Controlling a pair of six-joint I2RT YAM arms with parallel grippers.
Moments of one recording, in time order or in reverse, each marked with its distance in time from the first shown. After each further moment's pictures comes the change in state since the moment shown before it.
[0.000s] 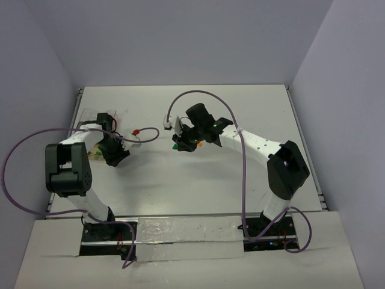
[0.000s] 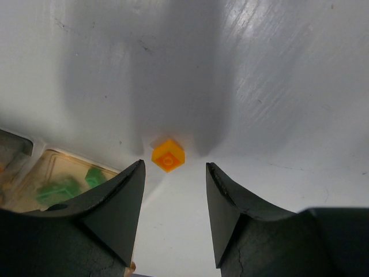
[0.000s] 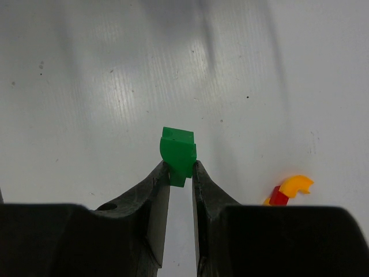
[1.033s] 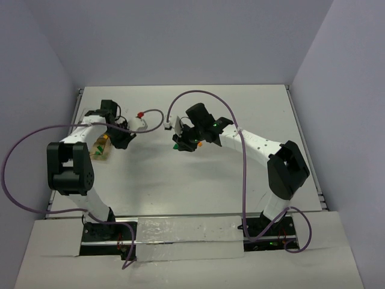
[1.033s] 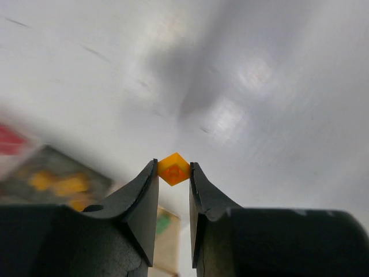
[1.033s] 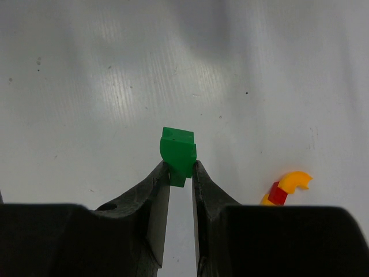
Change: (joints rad) left arm -0.068 0.016 0.135 0.039 0.121 -0.121; right arm 0.000 0.000 0.008 -0.020 0.011 -0.007
